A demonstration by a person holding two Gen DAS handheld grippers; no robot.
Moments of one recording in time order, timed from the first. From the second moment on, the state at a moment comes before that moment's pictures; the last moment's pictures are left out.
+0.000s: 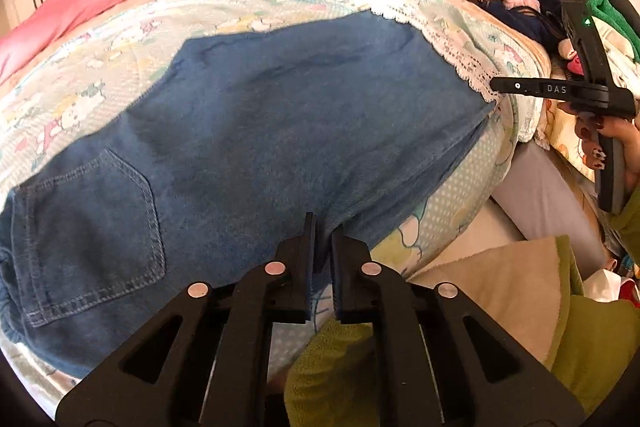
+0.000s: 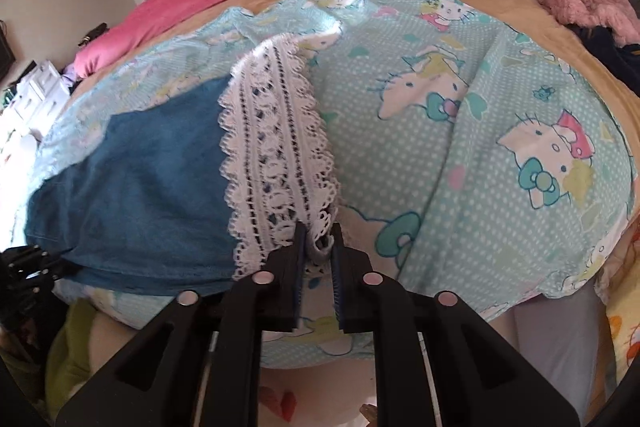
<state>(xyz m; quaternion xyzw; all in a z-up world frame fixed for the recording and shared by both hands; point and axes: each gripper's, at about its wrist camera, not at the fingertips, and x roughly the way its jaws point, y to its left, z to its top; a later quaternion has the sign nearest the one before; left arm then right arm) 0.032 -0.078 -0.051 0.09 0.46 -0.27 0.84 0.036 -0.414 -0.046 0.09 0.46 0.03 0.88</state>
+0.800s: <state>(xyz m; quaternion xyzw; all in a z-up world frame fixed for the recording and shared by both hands) 0.028 -0.073 -0.048 0.08 0.46 -0.27 0.84 0.001 -0.232 -0.055 -0.31 0.39 0.28 0.82</state>
